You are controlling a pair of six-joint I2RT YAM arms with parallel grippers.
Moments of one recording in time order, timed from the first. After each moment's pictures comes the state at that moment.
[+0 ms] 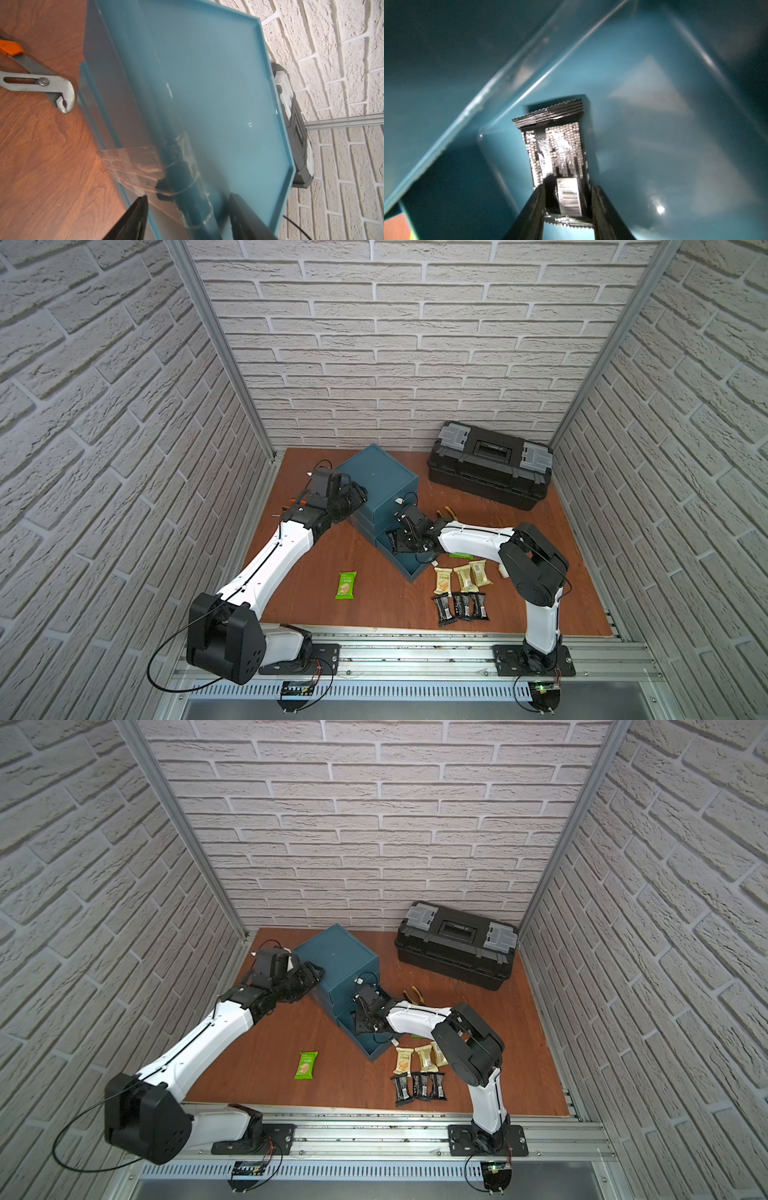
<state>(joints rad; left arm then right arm) -0.33 1.31 1.07 -0.42 0.11 -0.88 0.74 1.95 1.26 -0.37 0.07 0.70</state>
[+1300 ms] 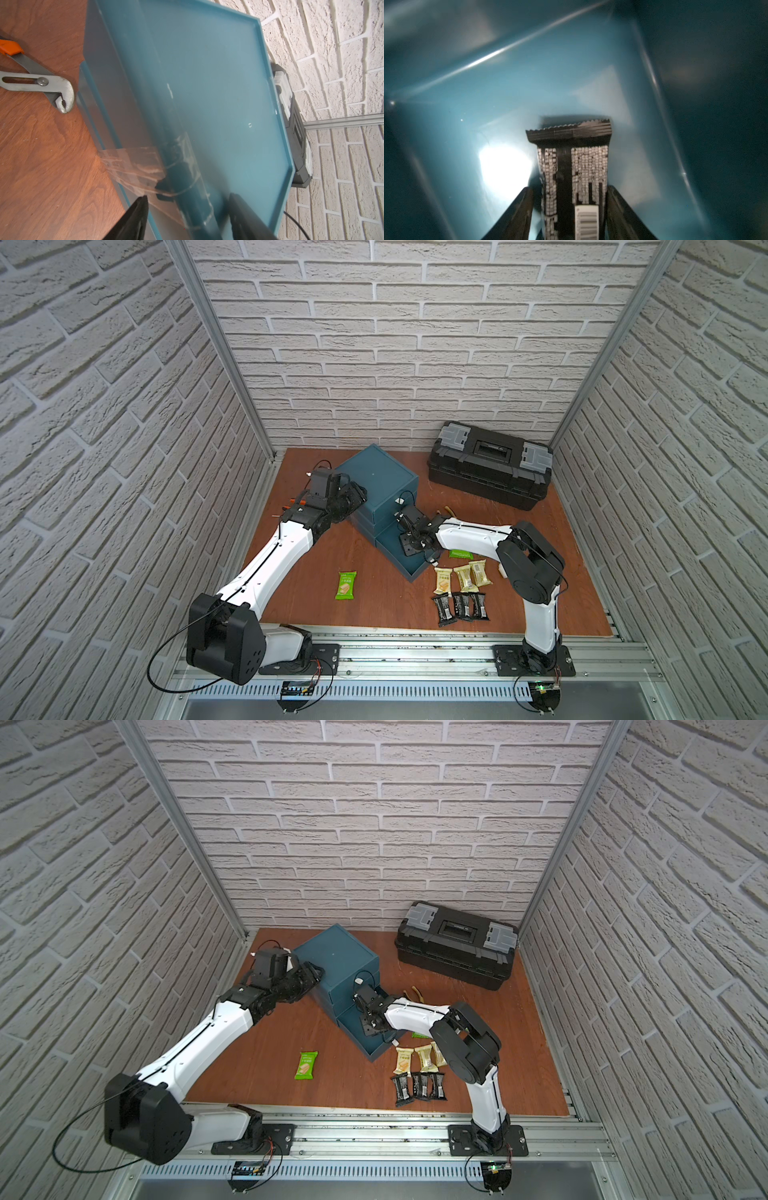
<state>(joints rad) -0.32 1.31 1.06 -0.41 0.12 -0.88 0.74 1.99 1.32 -0.52 0.20 0.41</state>
